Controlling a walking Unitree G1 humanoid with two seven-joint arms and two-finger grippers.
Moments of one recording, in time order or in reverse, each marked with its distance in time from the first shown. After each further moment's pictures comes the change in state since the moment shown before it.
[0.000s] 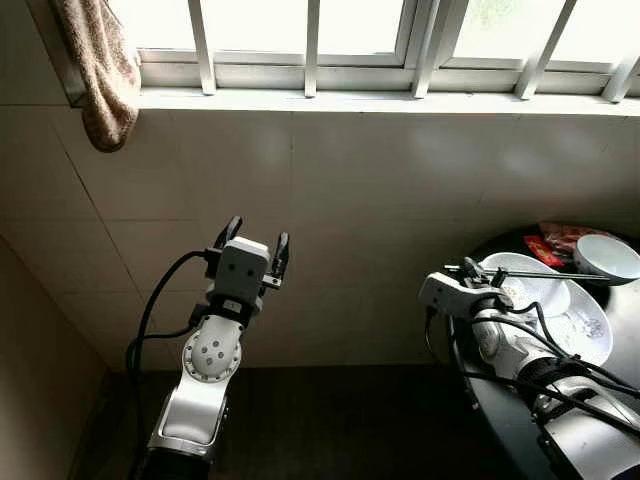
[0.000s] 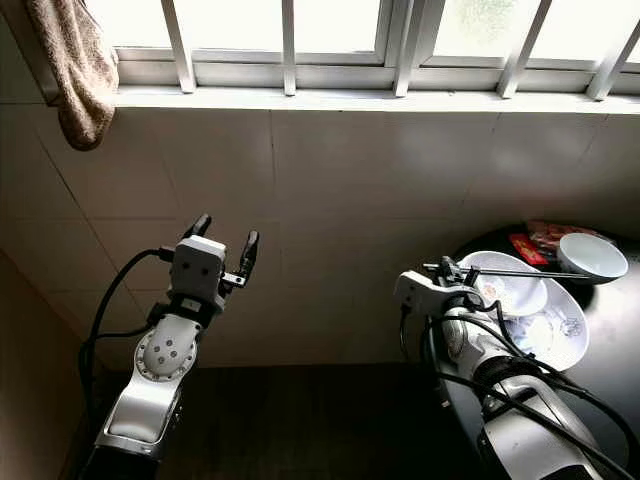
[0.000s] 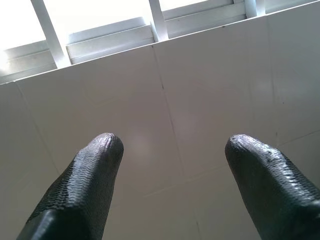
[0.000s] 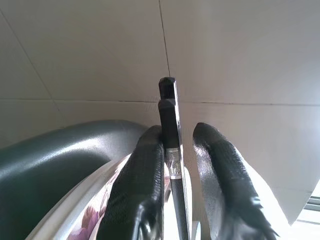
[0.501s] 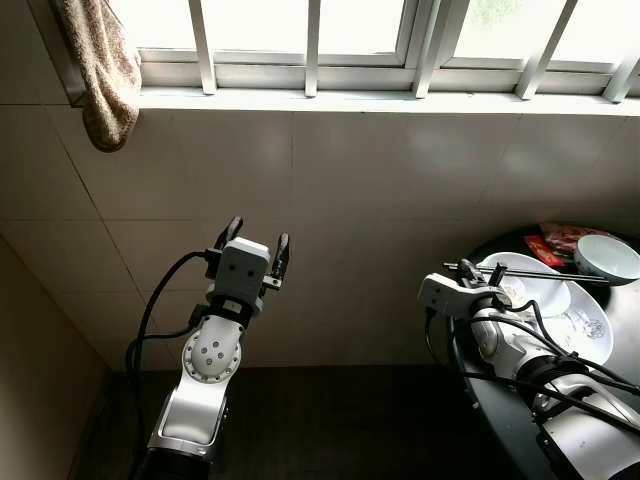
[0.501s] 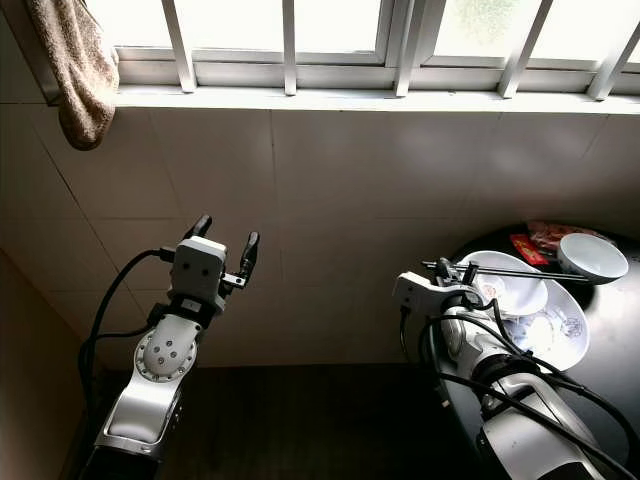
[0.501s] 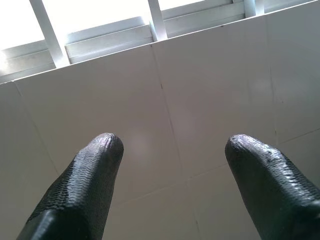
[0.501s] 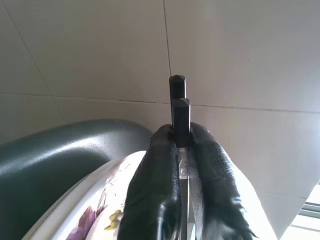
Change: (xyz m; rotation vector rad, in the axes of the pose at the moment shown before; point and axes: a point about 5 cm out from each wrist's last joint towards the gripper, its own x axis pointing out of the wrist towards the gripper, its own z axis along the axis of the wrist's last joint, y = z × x) left arm 0.000 0.000 0.000 0.001 0.001 -0.003; right arm 0.001 0.000 0.000 -0.039 0.002 0.010
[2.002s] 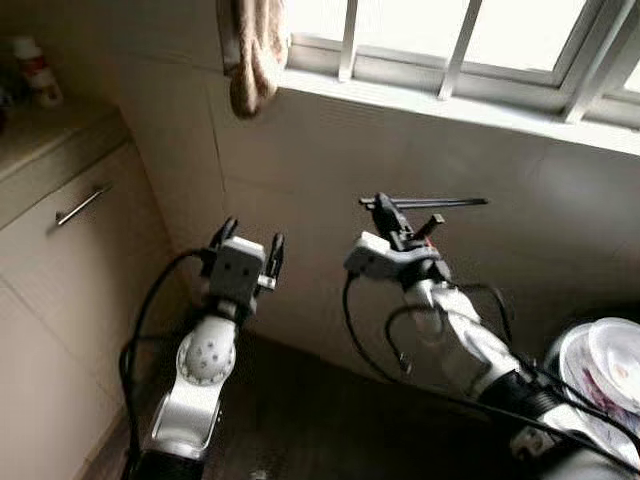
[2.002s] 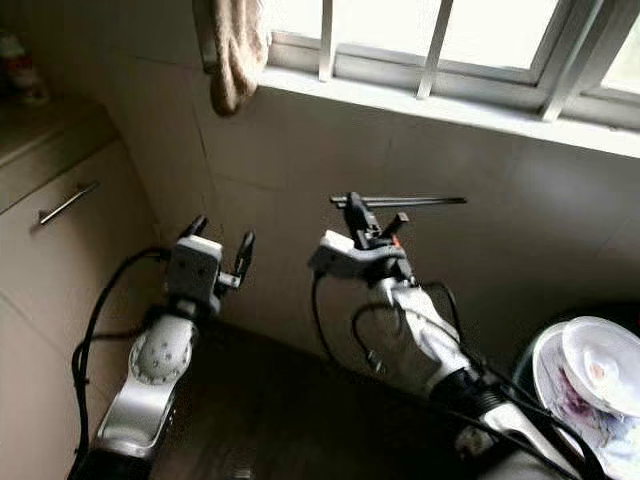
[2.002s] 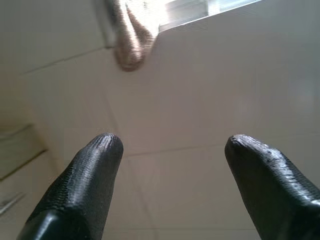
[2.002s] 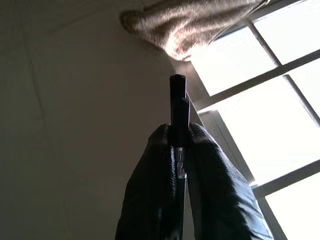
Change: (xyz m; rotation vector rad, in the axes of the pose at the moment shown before) left arm 0.000 0.002 -0.004 0.003 0.017 0.008; right arm -0.045 -0.065 0.133 0.282 -0.585 -0.372
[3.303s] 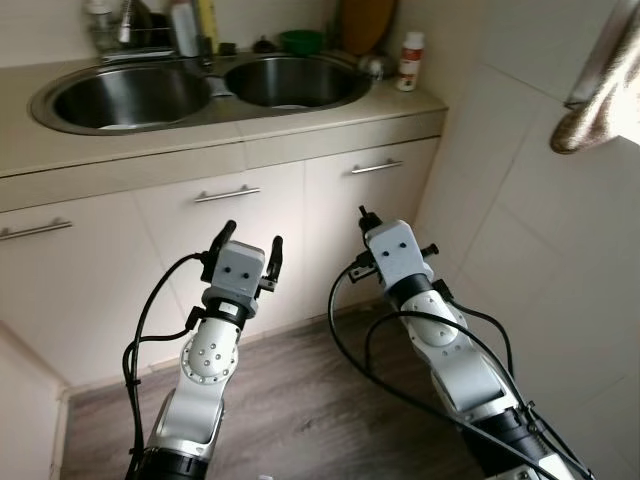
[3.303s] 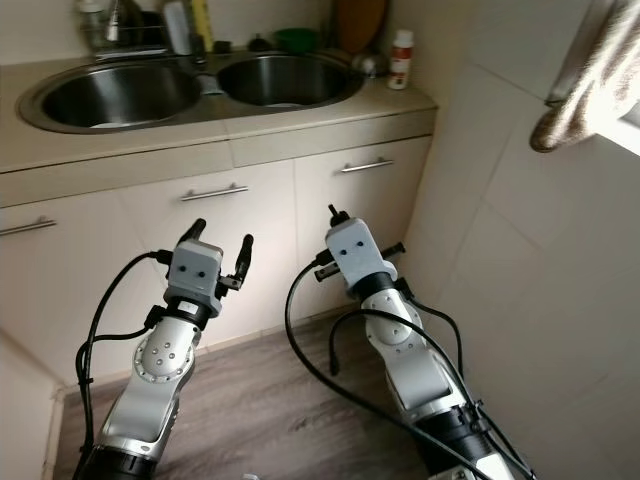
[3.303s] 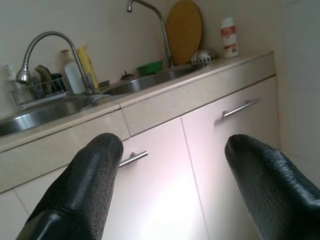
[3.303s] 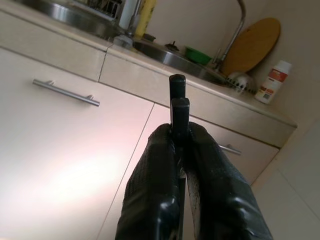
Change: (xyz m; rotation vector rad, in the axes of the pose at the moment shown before) left arm 0.000 -0.012 0.000 -0.022 -0.005 -0.017; right arm -0.021 -0.001 -0.004 0.789 0.194 0.039
